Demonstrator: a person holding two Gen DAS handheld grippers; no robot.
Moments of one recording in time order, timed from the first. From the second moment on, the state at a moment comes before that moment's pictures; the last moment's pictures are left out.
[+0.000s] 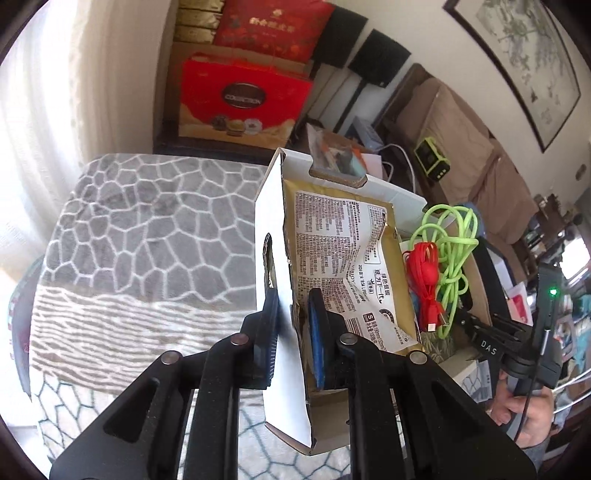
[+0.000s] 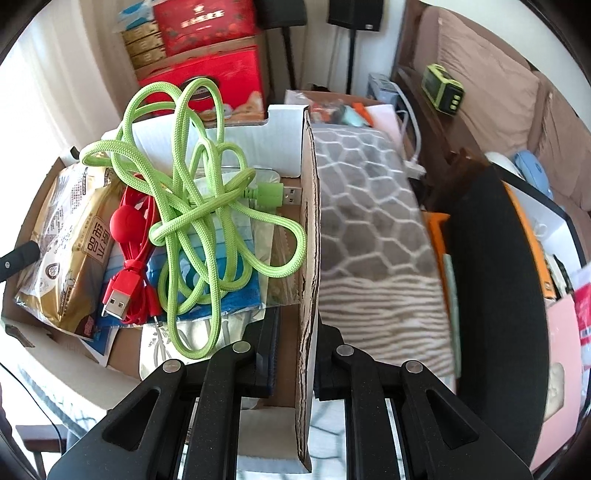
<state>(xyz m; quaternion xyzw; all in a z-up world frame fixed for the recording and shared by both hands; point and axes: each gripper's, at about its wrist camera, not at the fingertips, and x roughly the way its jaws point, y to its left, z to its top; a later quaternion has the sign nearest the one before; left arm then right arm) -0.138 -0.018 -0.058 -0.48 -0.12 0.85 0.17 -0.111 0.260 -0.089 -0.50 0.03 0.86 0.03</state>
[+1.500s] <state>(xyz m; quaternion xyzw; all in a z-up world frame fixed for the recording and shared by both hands) -0.043 -0.048 -0.034 -0.39 -0.07 0.92 0.07 -0.046 0.223 -0.048 -0.42 0.04 0.91 0.02</state>
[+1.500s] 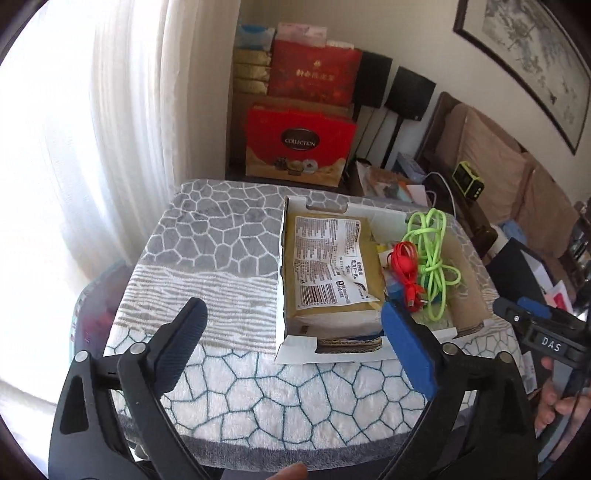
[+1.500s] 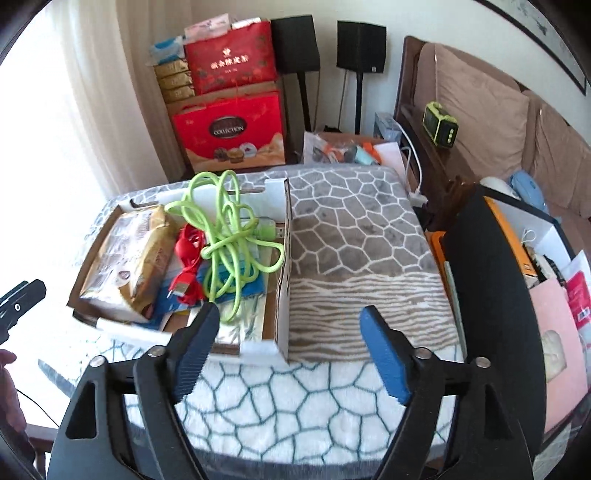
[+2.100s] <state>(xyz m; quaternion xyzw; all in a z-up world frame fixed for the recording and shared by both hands) -0.002 -0.029 -0.053 -0.41 -0.05 0.91 0.06 0.004 0.206 -0.055 -0.41 0.04 0.91 0.02</state>
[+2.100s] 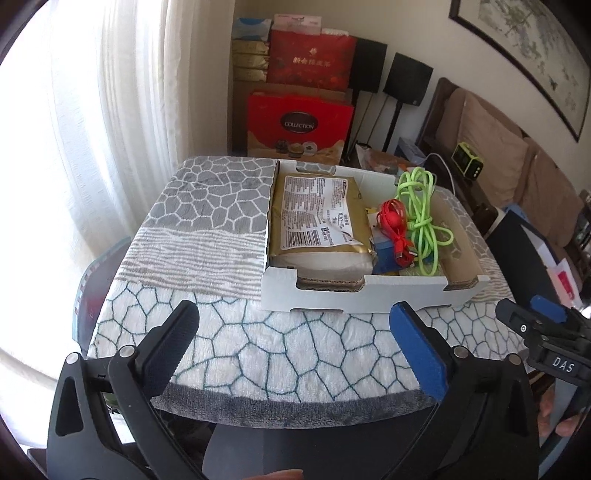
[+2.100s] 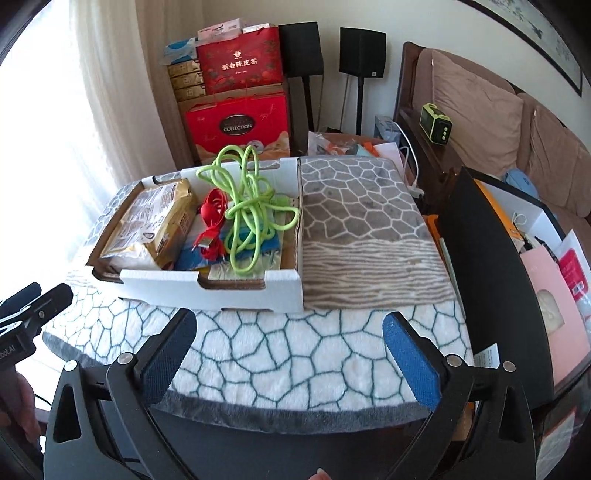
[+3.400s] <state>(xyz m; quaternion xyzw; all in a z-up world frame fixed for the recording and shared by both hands) 0.010 -0.020 -0.049 -0.40 -0.03 0.91 0.05 0.020 0.209 -0.049 -0.38 0.05 0.92 0.04</state>
